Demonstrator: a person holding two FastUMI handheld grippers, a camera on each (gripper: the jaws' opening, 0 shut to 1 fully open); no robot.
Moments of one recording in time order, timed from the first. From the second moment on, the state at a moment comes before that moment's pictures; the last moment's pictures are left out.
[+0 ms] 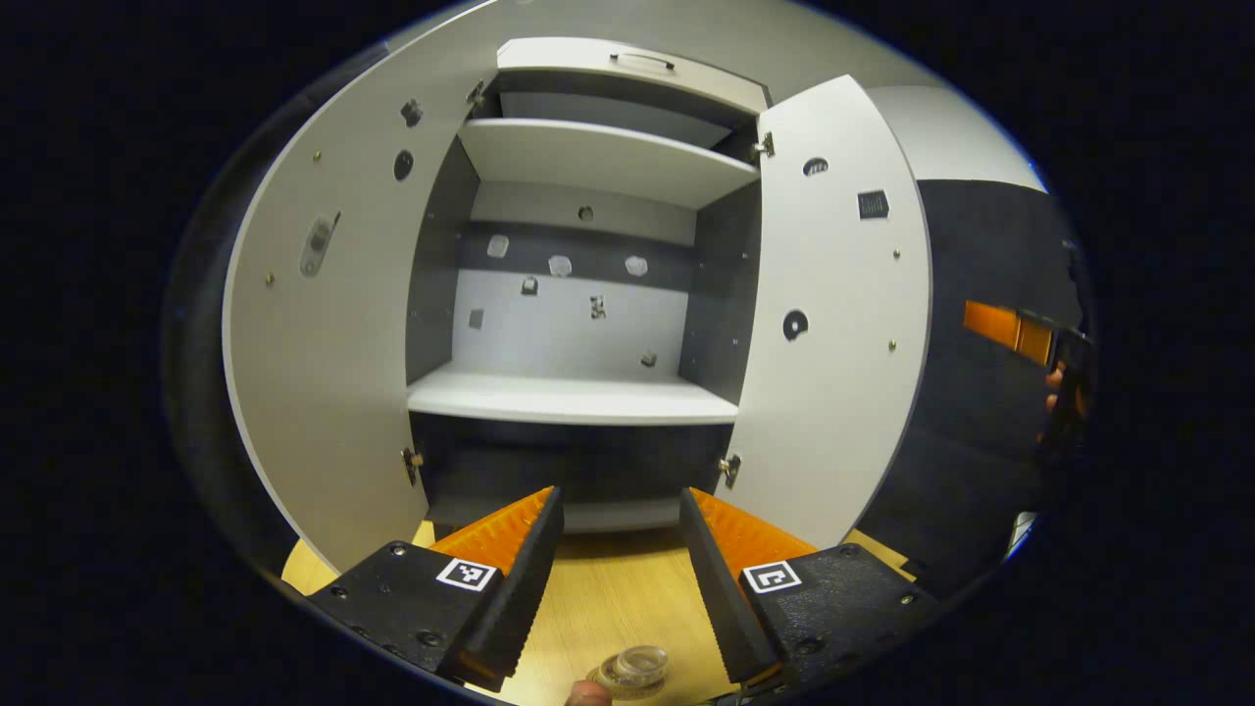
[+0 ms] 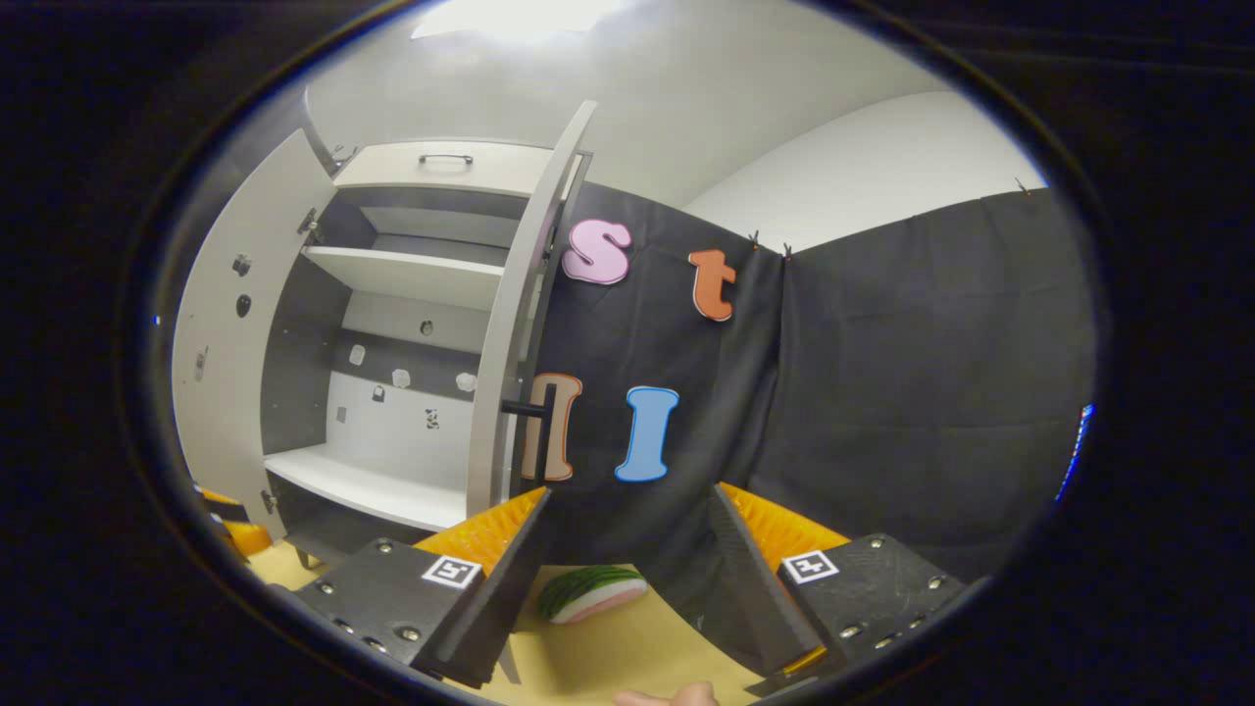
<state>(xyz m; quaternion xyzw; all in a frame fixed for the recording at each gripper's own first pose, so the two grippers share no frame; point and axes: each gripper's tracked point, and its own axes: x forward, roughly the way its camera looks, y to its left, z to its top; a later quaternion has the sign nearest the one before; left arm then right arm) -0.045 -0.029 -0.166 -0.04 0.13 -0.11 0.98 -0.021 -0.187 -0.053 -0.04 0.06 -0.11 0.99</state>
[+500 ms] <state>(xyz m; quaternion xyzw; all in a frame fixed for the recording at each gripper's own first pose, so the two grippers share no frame) -0.037 0.009 -0.076 -0.04 0.08 -0.04 1.00 -0.009 -0.177 -0.065 -0.02 0.07 -0.10 0.99</state>
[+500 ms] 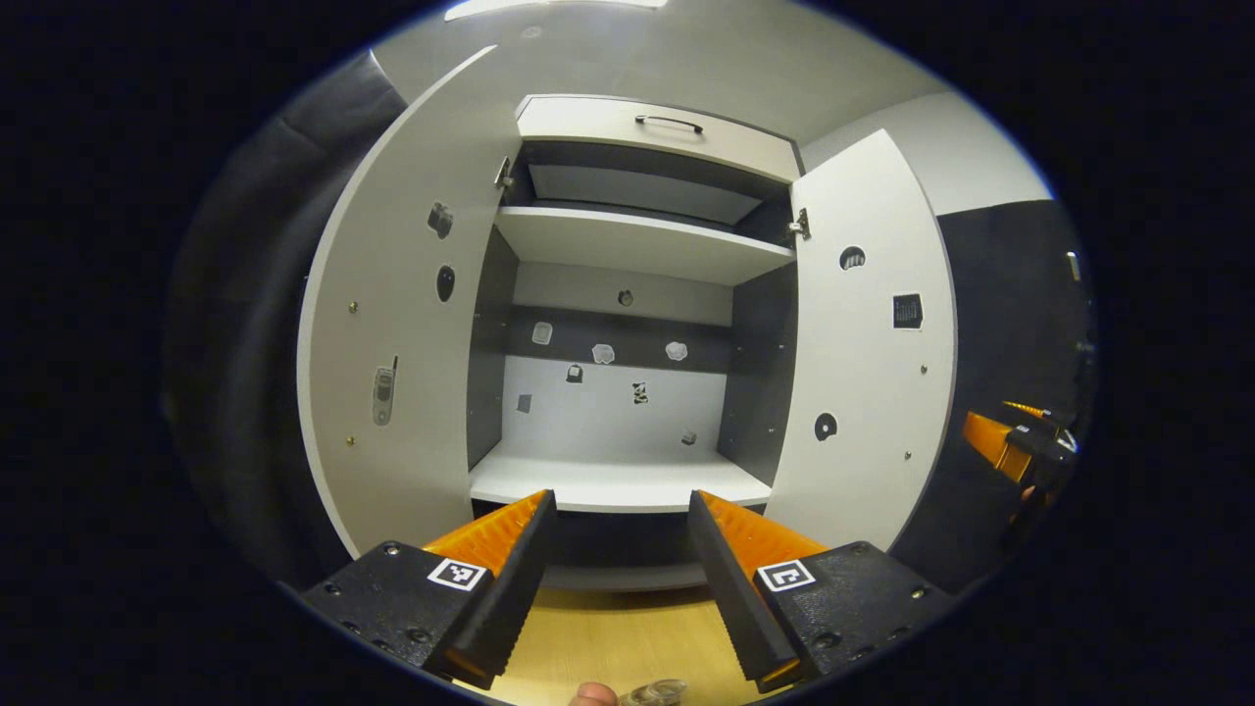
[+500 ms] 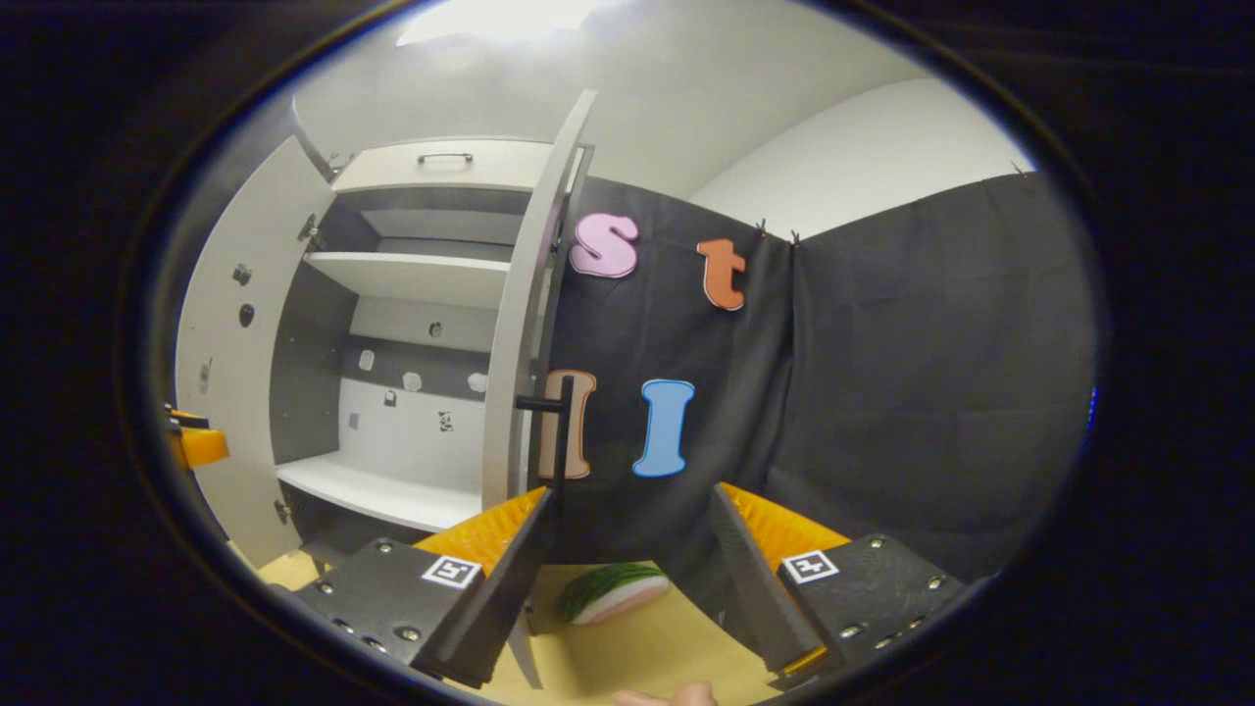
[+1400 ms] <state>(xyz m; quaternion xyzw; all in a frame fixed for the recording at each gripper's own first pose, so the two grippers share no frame) -0.059 0.093 -0.062 -0.04 0.07 0.04 1.00 0.015 -0.124 -0.077 0.03 0.09 -0.04 0.99</state>
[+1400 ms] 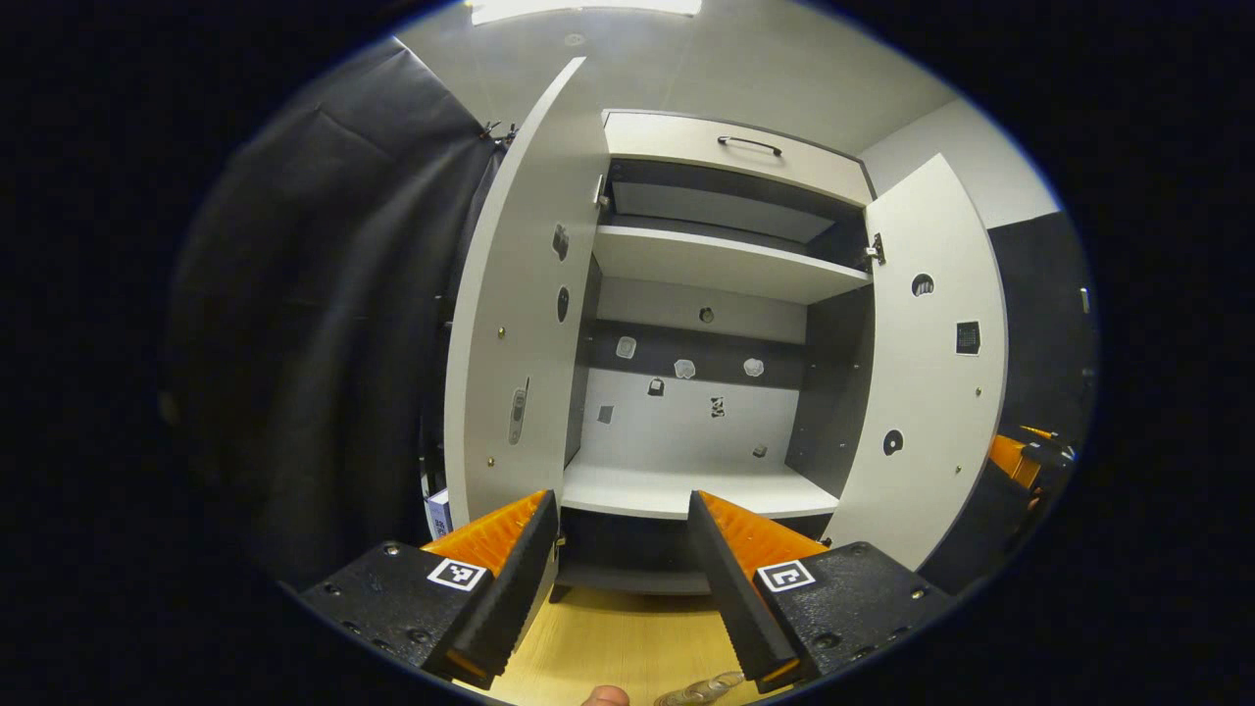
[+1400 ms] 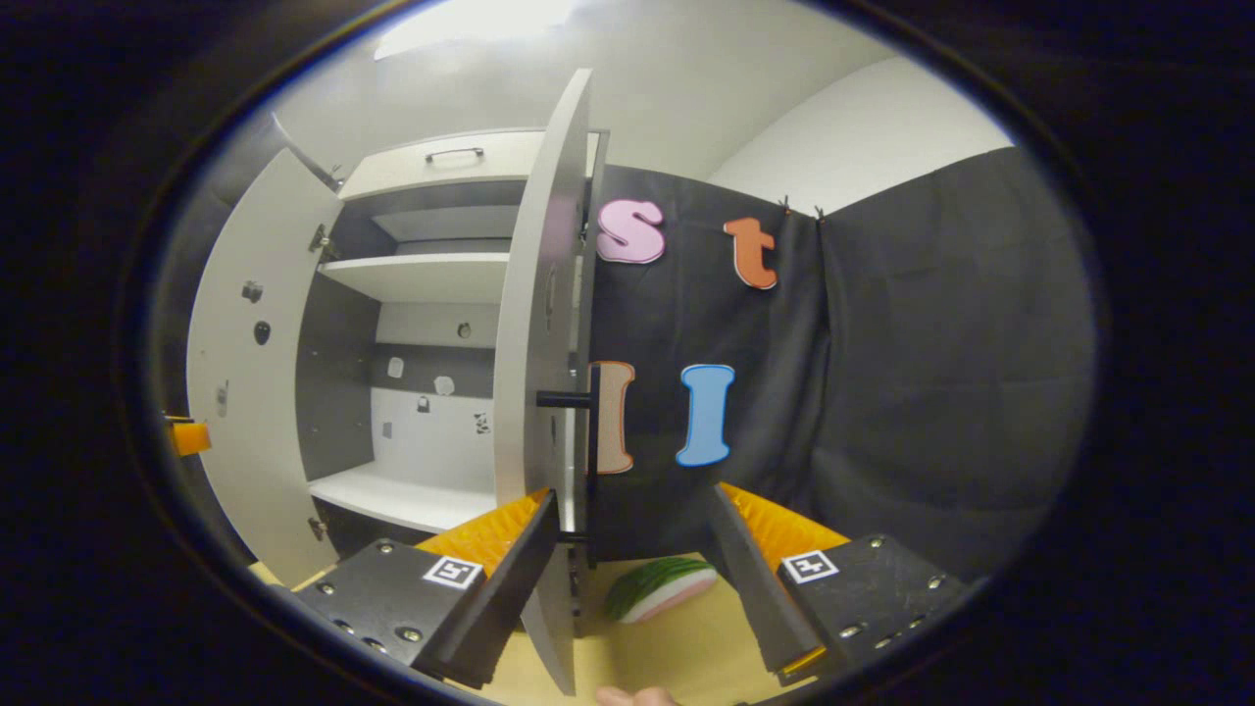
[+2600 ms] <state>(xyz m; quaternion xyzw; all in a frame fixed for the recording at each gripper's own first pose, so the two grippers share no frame) -0.137 0.215 -0.052 -0.01 0.06 0.21 0.98 0.051 0.087 -0.067 0.07 0.09 0.18 0.98</state>
